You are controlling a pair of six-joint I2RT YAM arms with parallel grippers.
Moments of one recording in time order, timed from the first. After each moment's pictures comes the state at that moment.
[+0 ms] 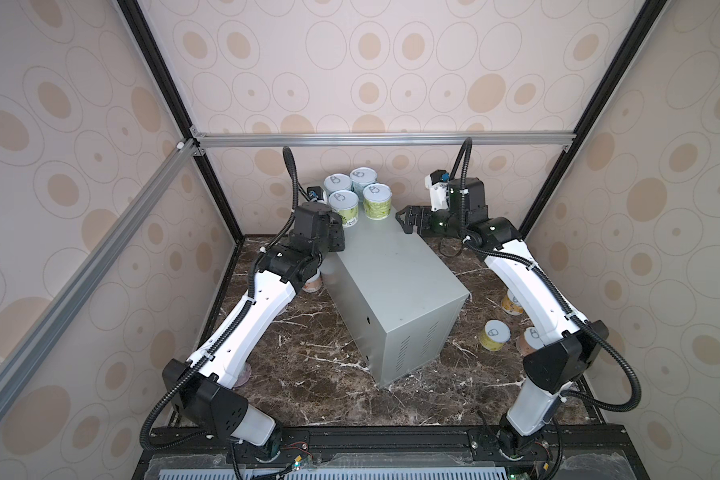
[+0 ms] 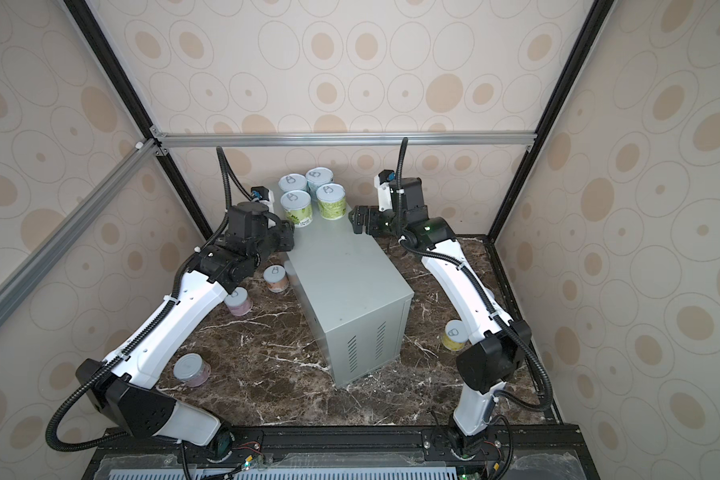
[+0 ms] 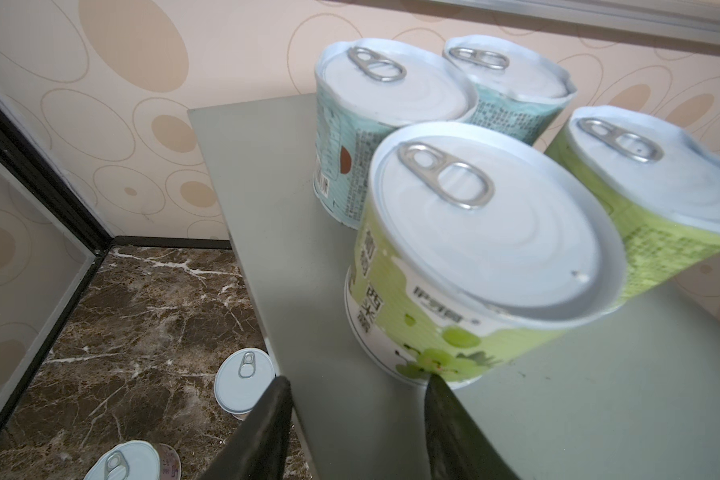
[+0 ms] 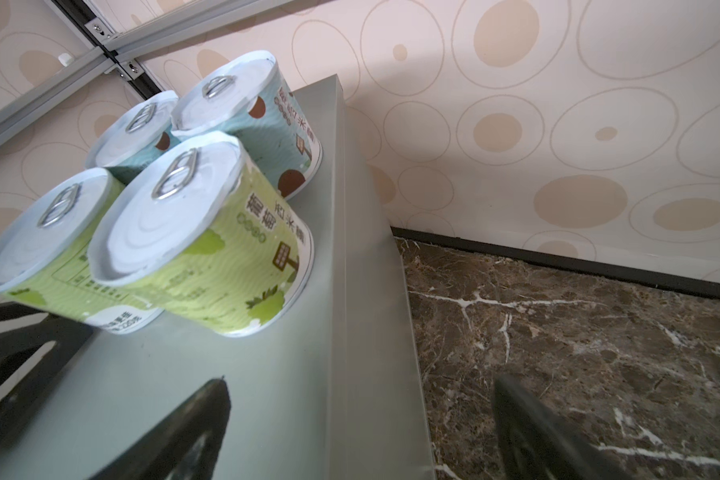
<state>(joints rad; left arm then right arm) -0.45 1.49 1.62 -0.55 -0.31 -0.30 0.43 1.79 2.00 -0.64 -0.16 0.28</state>
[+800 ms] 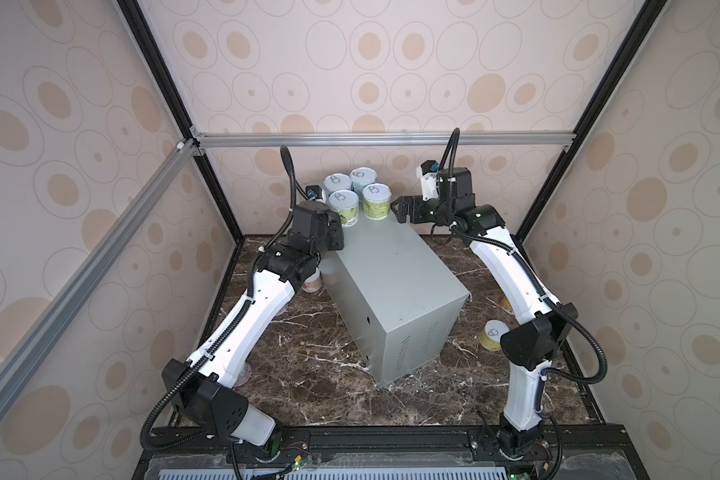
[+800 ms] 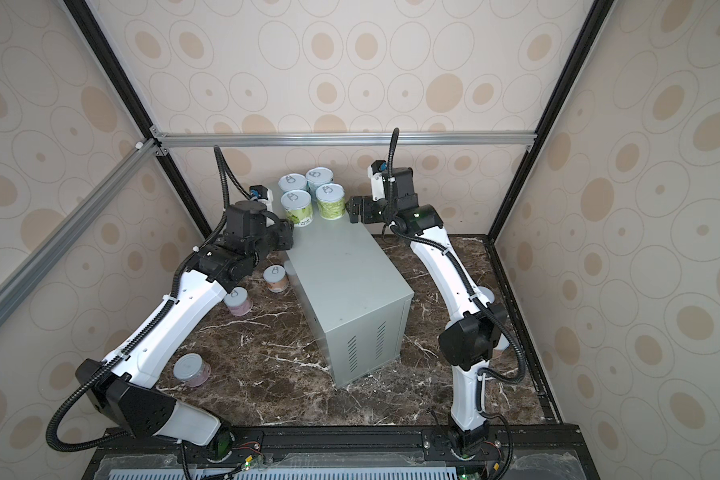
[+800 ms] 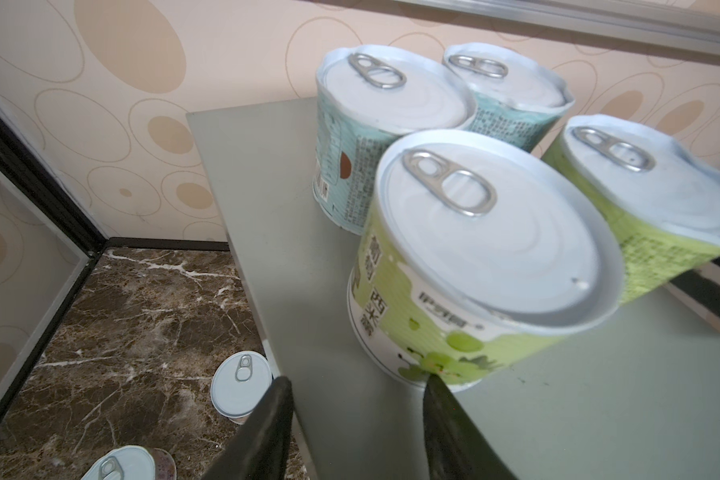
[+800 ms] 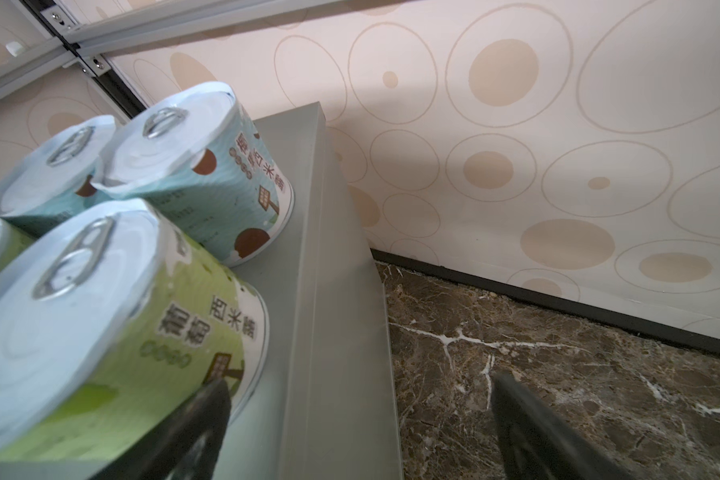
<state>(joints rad) -0.45 1.49 1.63 -0.54 -0.27 -0.30 0.42 1.98 2.24 -0.69 -0.15 0.20</state>
